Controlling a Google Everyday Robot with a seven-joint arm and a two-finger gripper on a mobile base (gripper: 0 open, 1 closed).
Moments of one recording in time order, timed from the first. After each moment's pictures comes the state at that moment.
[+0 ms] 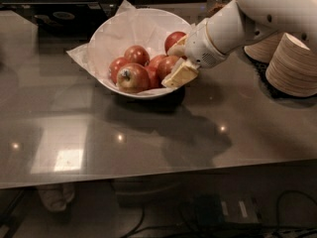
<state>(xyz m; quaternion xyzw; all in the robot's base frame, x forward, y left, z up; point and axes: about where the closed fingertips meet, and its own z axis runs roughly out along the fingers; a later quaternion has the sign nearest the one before) 0.585 -0.052 0.902 -0.63 0.69 0.11 0.35</state>
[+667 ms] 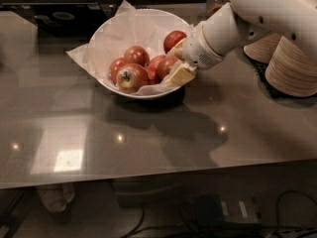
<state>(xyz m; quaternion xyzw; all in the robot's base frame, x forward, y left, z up) 0.592 -0.049 0.893 -0.63 0.69 0.12 0.33</state>
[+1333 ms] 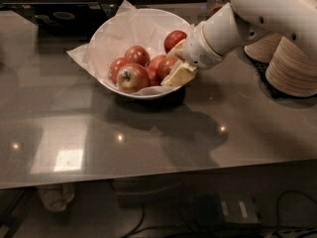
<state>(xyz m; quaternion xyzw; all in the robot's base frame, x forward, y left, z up) 0.592 -0.049 0.893 -0.63 0.69 0.12 0.33</state>
